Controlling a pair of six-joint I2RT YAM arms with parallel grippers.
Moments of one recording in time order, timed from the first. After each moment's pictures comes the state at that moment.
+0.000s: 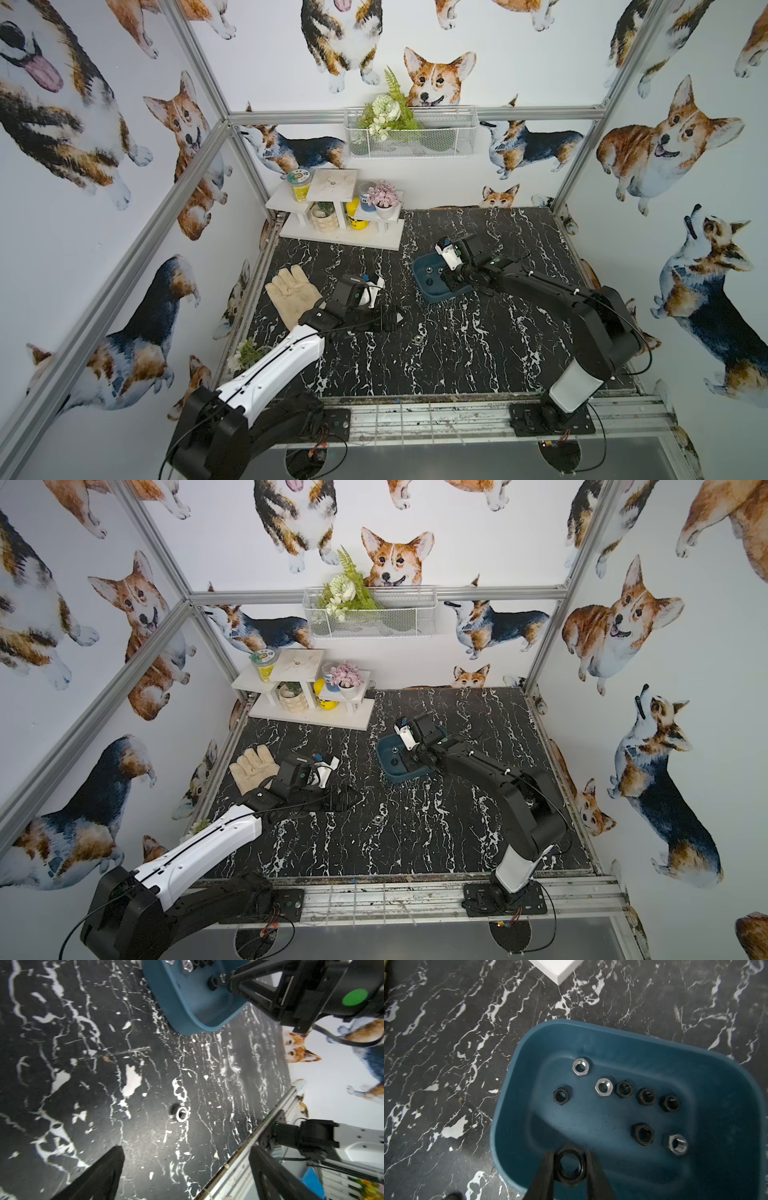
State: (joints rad) left arm -0.48 1.10 0.67 -0.41 0.42 -0.52; right arm 0.50 1.70 1.19 -0.42 -0.05 0.01
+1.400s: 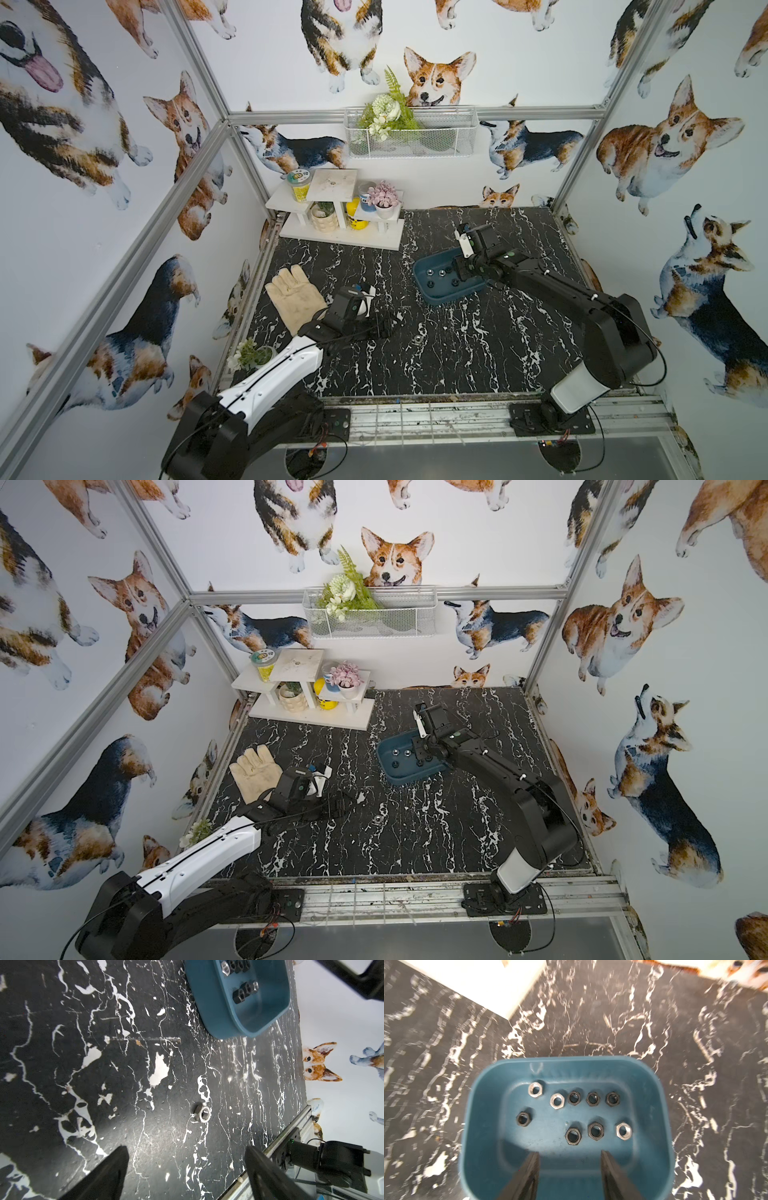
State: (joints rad) left arm -0.50 1.08 0.54 -0.30 0.37 -0.63; right arm 0.44 1.56 1.18 -0.44 0.06 0.11
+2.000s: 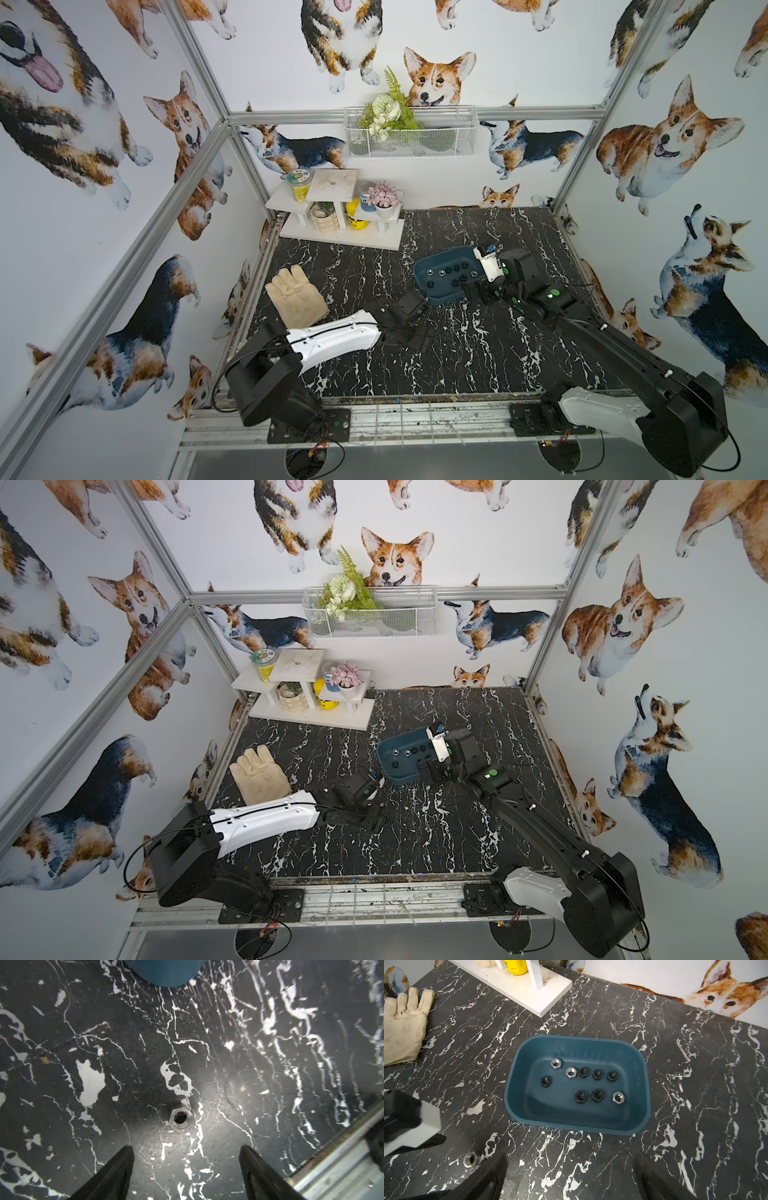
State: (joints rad) left arm -0.91 1.54 0.92 -0.52 0.00 -0.46; right arm 0.46 1.10 0.87 -0.46 0.02 0.04
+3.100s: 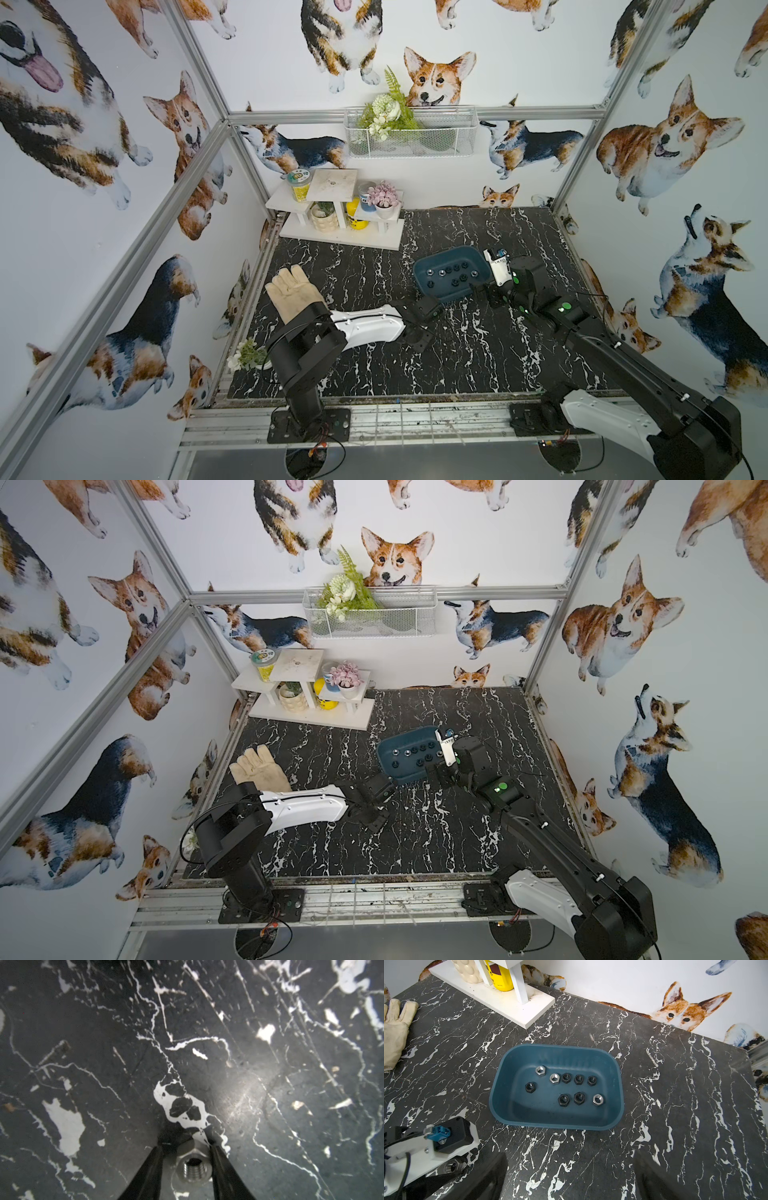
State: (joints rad) left arm -0.93 1.77 1.00 -0.52 -0.06 -0.29; right arm 0.46 1.00 0.81 -0.42 0.11 0.02
